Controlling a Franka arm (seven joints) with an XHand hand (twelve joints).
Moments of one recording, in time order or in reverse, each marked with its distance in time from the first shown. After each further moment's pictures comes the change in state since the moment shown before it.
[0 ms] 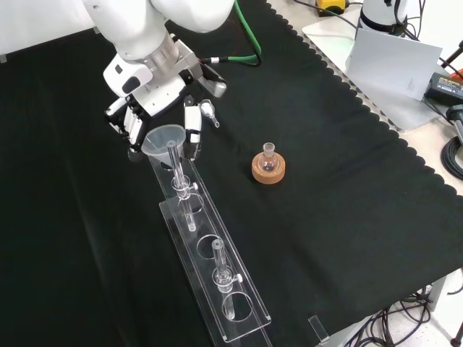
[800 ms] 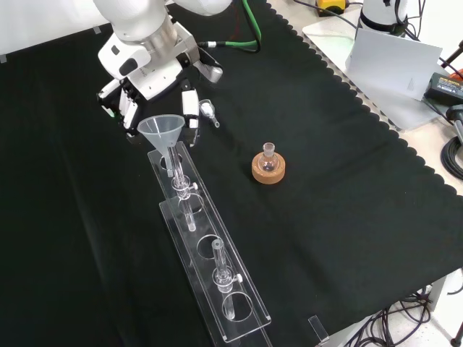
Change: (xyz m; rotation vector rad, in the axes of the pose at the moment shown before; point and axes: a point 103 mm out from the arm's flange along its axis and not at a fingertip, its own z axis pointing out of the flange) arm -0.012 -0.009 -0.027 -0.036 -0.068 -0.016
